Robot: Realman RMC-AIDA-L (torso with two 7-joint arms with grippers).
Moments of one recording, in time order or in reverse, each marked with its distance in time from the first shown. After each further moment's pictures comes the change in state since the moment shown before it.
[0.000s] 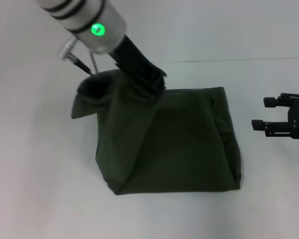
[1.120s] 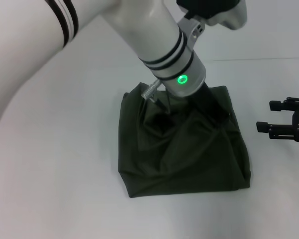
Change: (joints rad) left arm -0.119 -0.035 0.399 -0.385 -0.291 -0.424 0.001; right arm -0.024 0.006 0.026 0.013 0.001 0.022 0.000
